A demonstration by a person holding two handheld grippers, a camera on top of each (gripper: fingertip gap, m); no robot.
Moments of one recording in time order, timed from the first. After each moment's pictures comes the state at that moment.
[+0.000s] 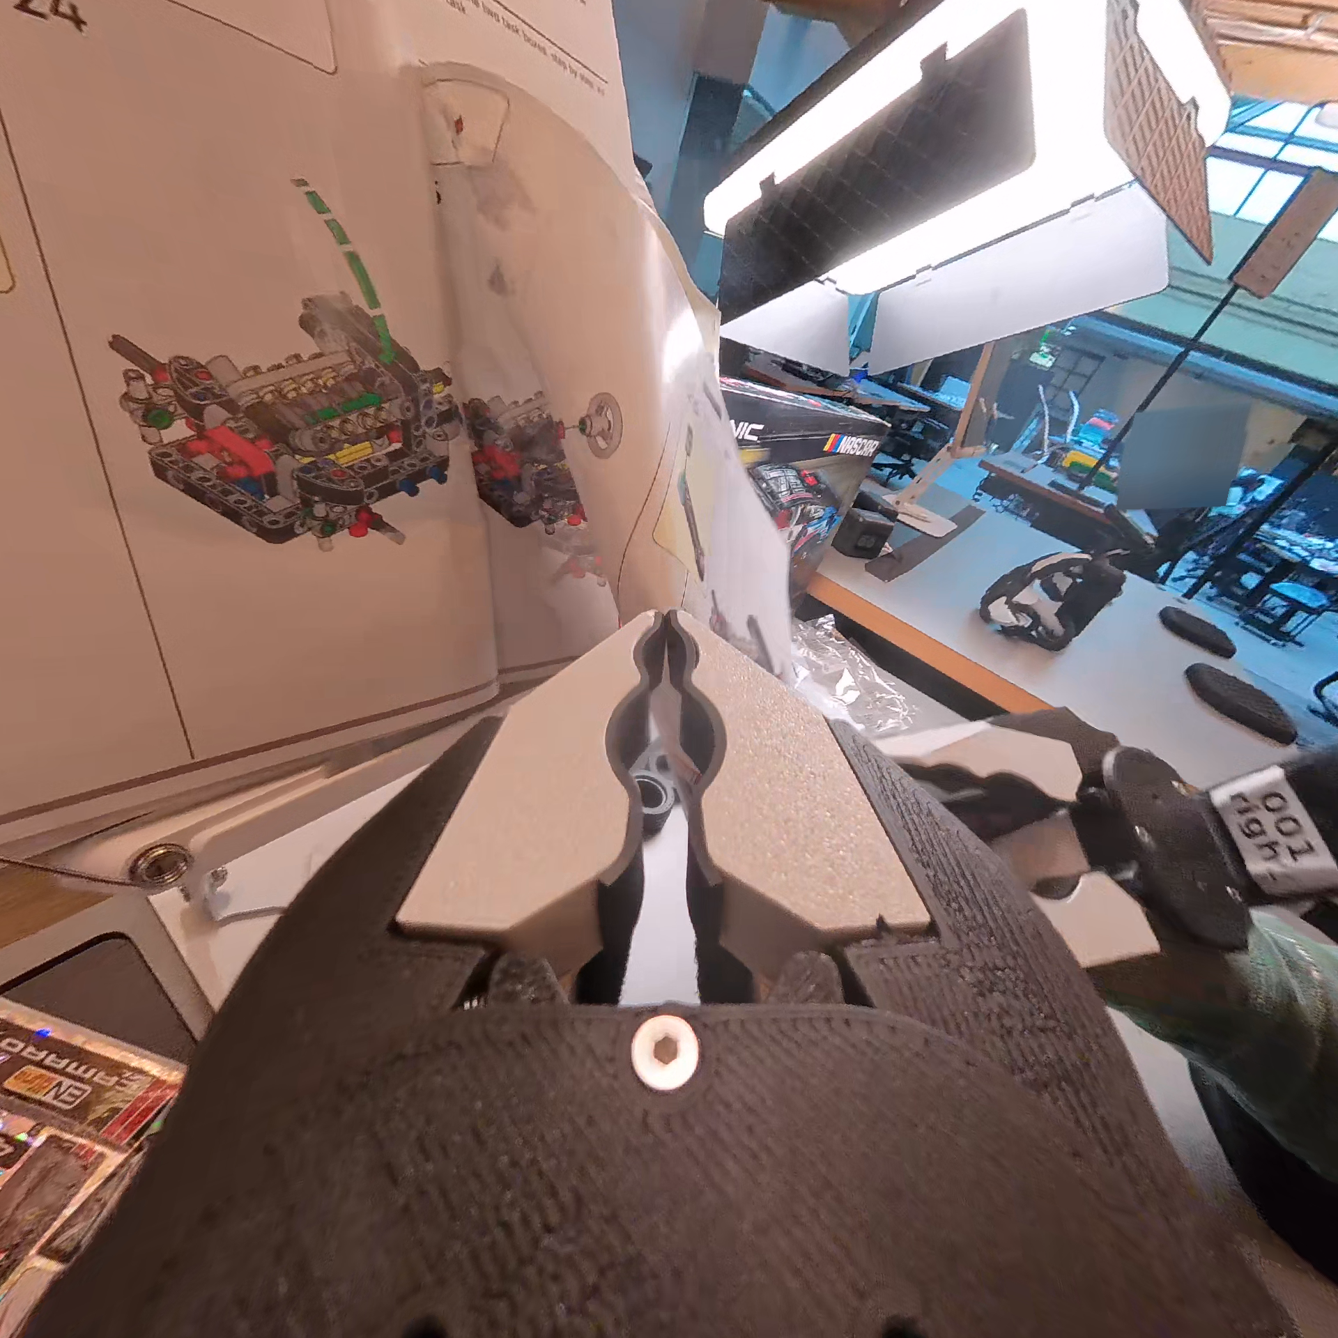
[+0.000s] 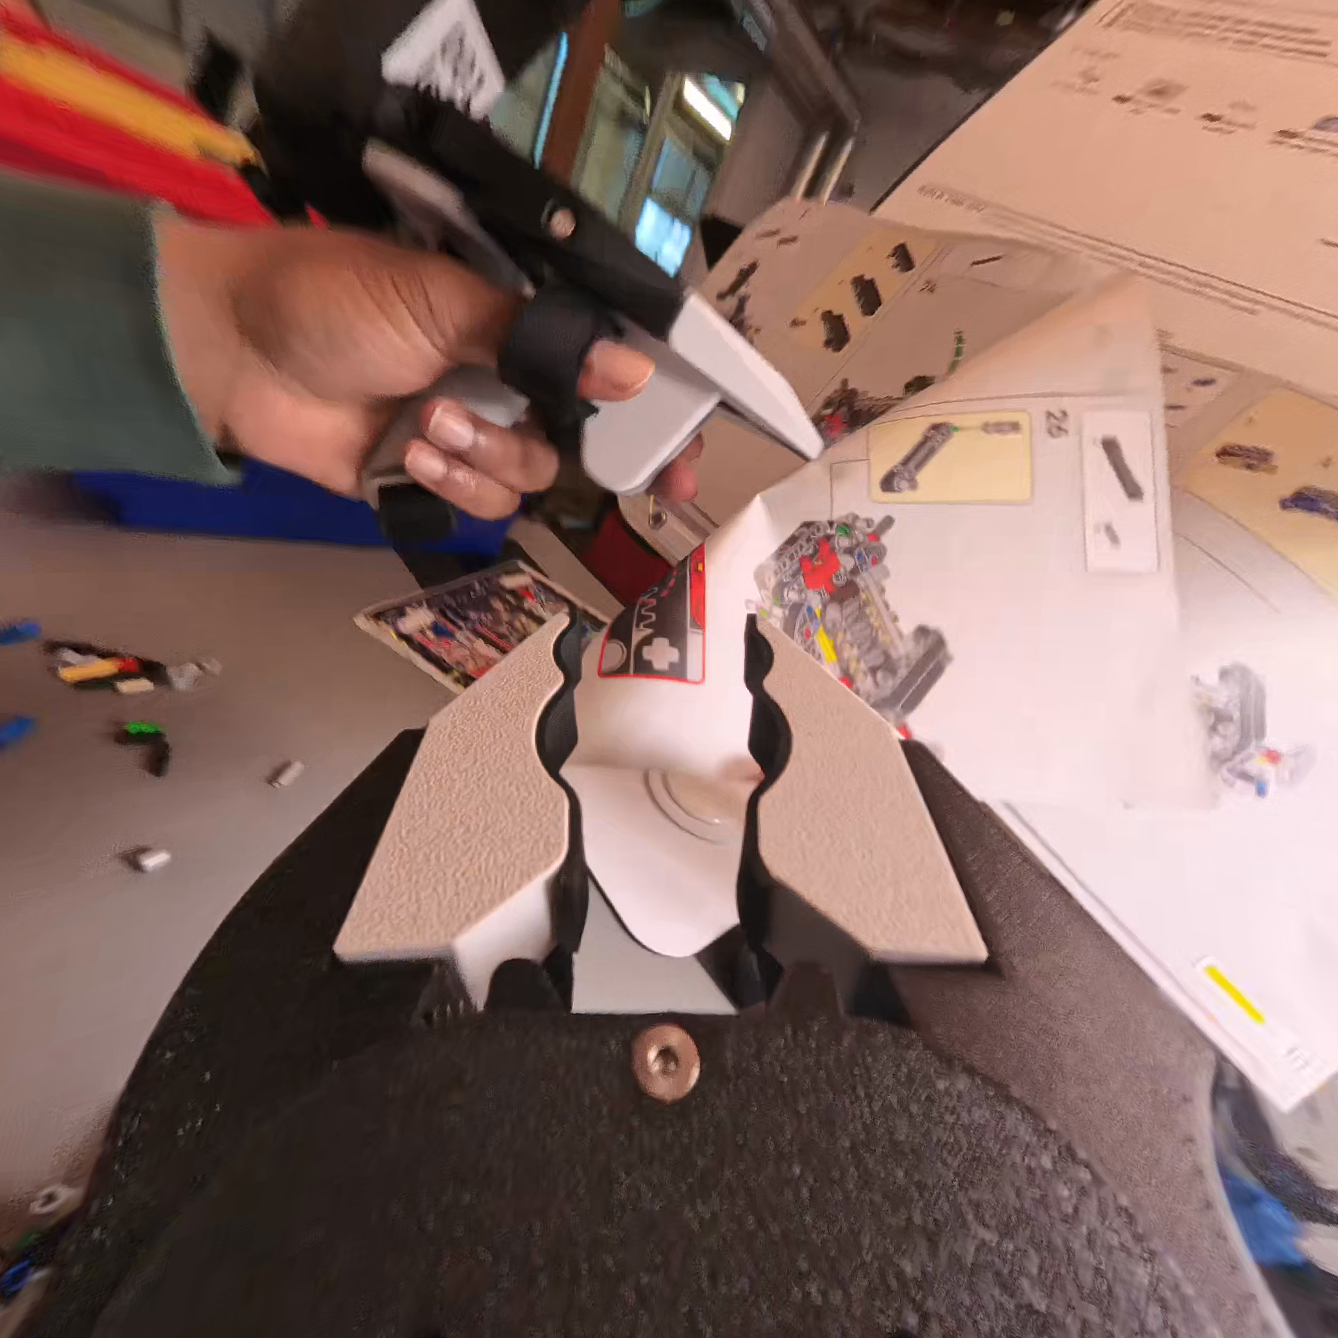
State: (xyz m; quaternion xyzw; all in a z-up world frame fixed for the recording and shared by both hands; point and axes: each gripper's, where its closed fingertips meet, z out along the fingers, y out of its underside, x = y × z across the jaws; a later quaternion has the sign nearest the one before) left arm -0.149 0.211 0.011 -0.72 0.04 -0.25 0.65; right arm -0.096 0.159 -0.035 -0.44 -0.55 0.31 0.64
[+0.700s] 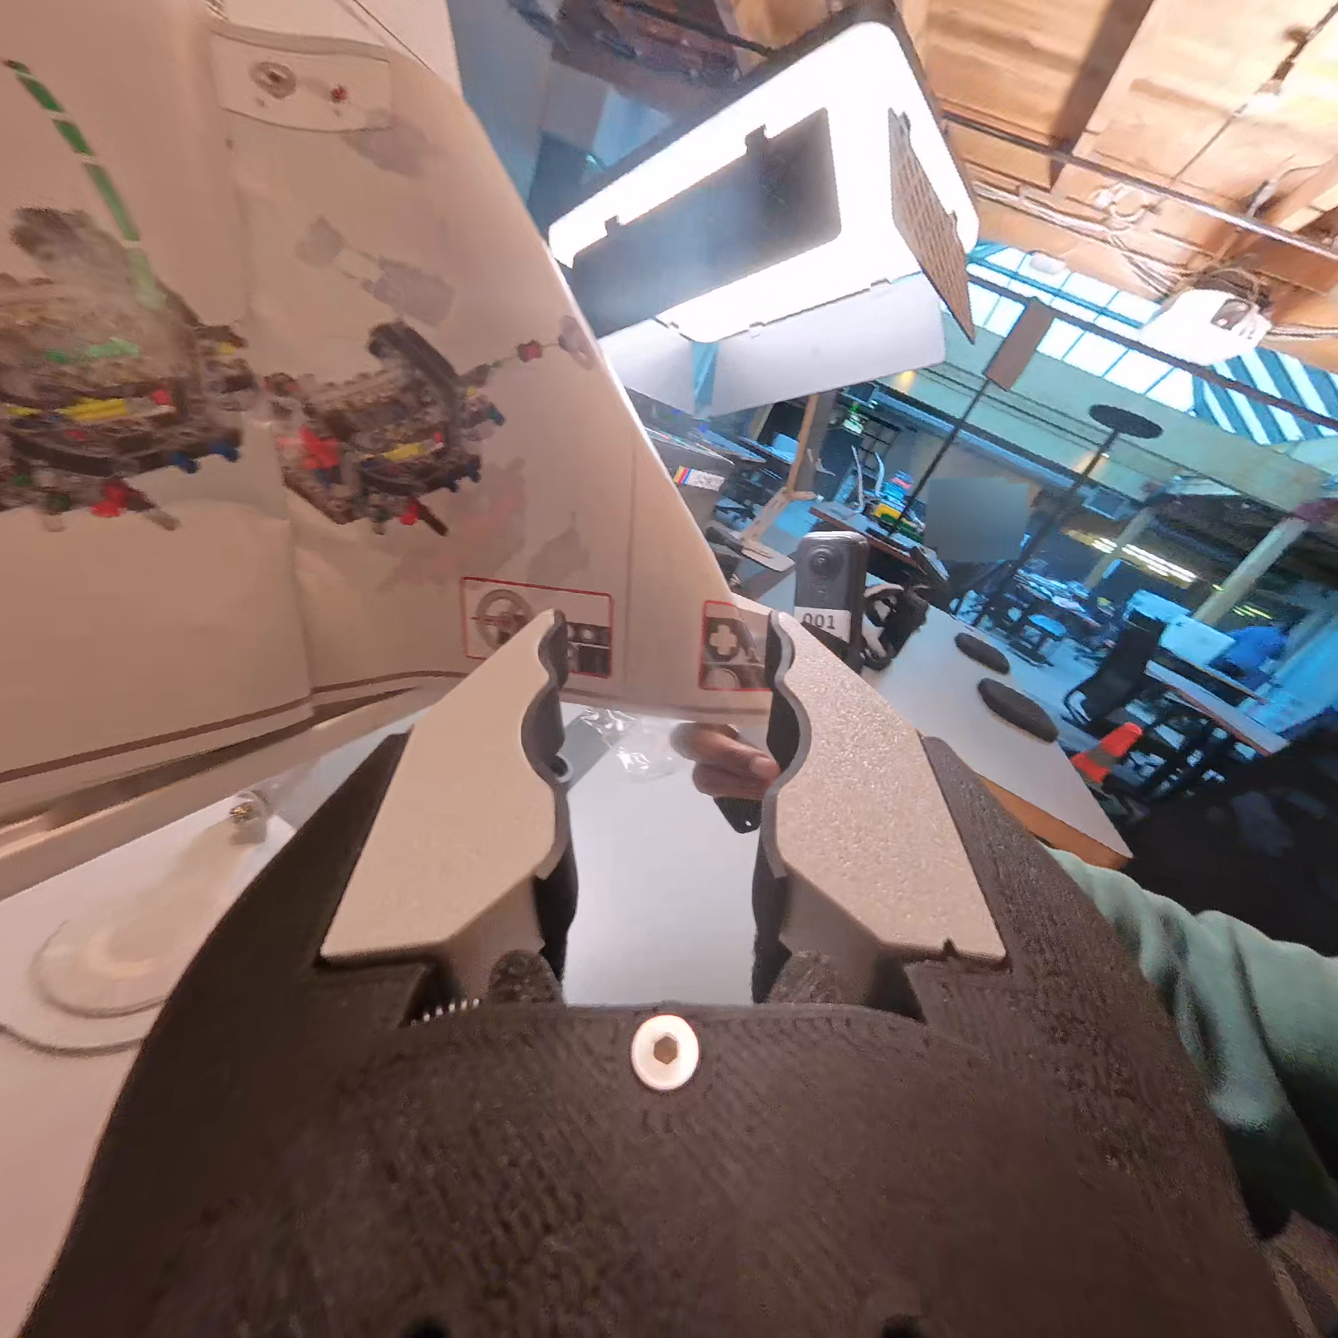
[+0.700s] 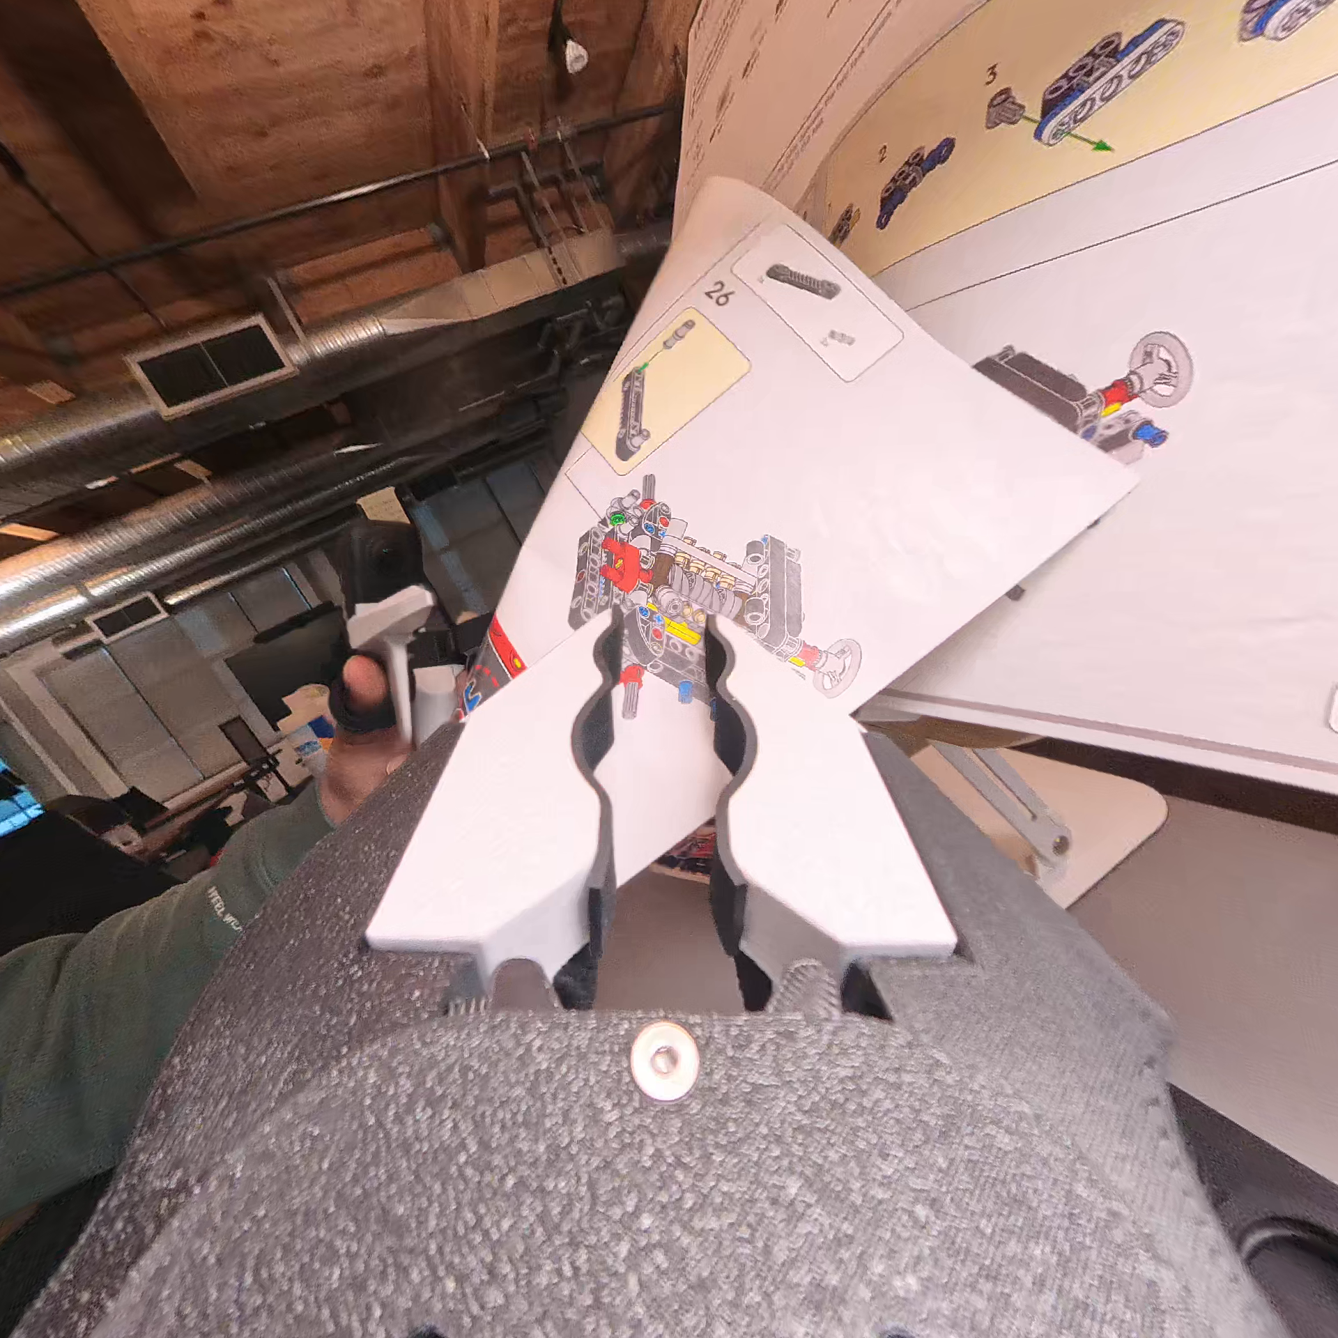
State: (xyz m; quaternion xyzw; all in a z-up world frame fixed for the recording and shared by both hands) left arm -0.112 0.197 0.023 -0.67 0.07 -0.36 0.65; right arm -0.054 0.263 -0.005 -0.51 -0.30 0.68 0.42
